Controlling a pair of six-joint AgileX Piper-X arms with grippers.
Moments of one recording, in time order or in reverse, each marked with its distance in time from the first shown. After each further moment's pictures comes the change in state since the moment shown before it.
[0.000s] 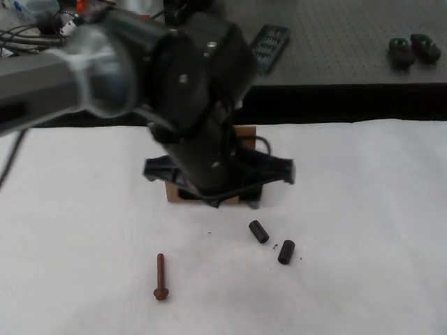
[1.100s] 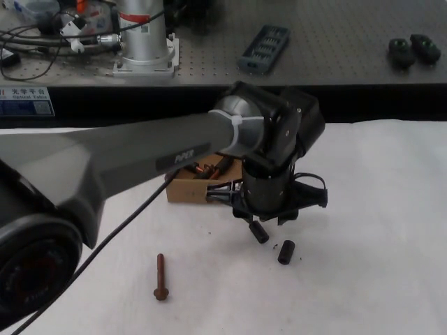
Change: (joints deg) left arm -3.1 28.1 -21.8 1.2 -10.4 -7.0; right arm -0.2 -17.6 0.0 10.0 9.7 6.3
